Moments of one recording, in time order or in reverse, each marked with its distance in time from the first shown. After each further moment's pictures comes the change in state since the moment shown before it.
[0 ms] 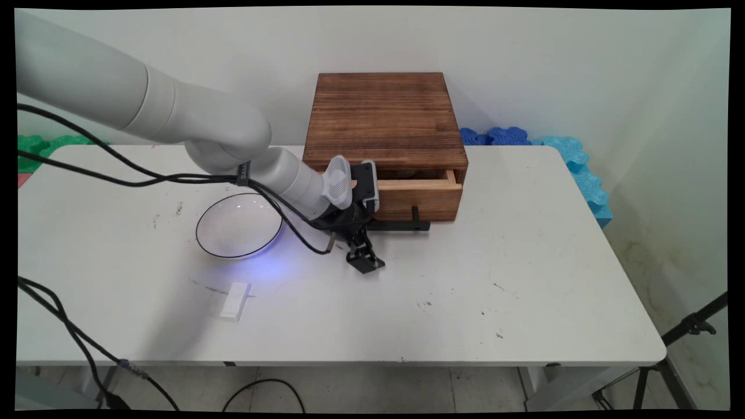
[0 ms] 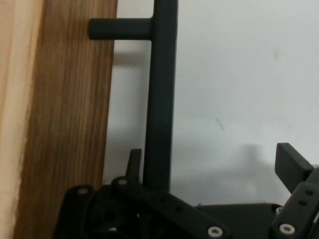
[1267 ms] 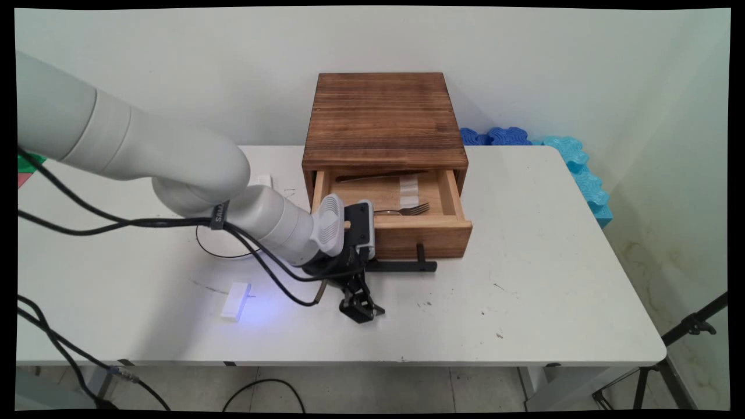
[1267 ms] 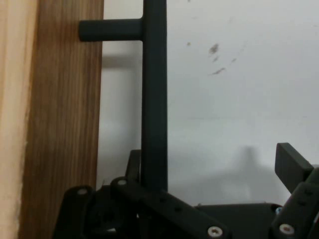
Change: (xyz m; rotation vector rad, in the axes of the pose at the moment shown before) arm -0.004 0.080 -0.020 -0.076 0.021 0.014
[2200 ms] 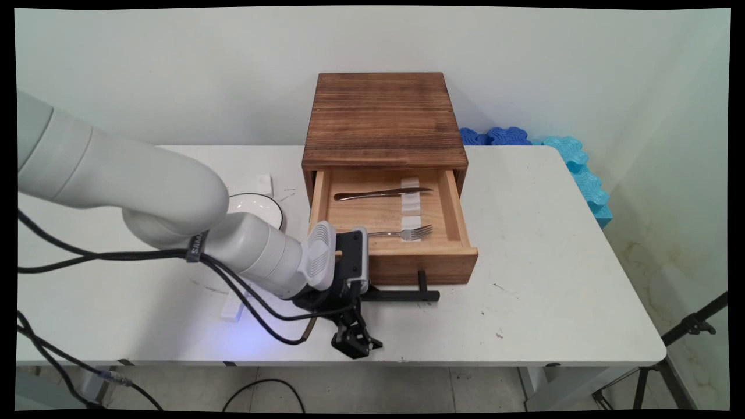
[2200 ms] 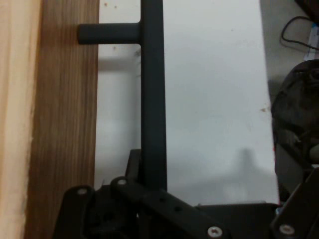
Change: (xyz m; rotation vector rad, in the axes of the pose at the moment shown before) arm -0.005 0.049 -0.012 -0.039 0.015 0.003
